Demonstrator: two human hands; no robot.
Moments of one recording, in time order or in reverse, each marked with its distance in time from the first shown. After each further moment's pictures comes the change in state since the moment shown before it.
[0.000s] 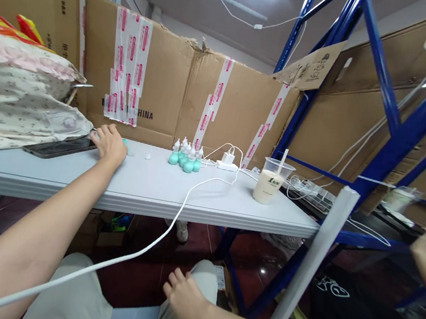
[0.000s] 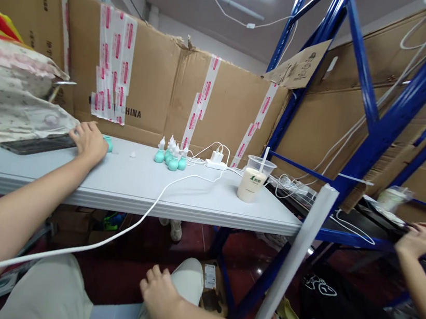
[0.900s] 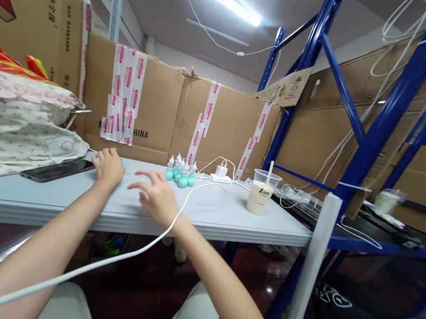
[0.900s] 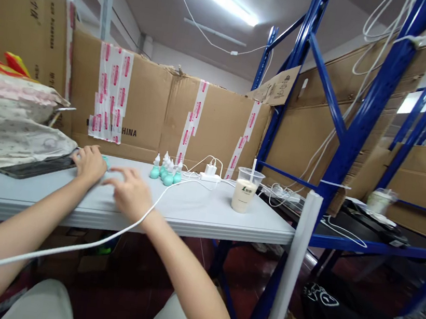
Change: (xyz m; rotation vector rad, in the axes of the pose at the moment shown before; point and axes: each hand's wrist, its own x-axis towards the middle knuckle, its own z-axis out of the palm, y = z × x) left_hand -0.001 -0.004 0.010 -0.002 0.041 0.116; right_hand 0.205 0.033 -0.235 0.330 0.558 -0.220
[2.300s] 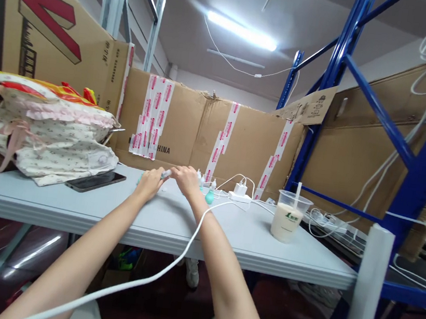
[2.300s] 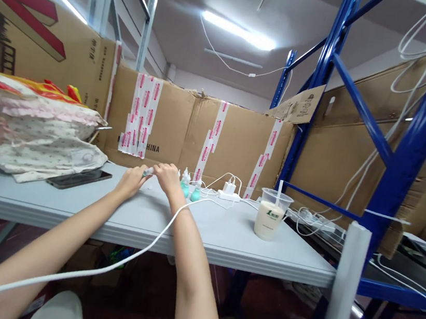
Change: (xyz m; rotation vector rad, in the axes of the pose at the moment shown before) left_hand -0.001 0.025 -0.013 -0.214 -0.182 0.398; right_hand 0.080 0.093 0.044 -0.513 -0.078 0.012
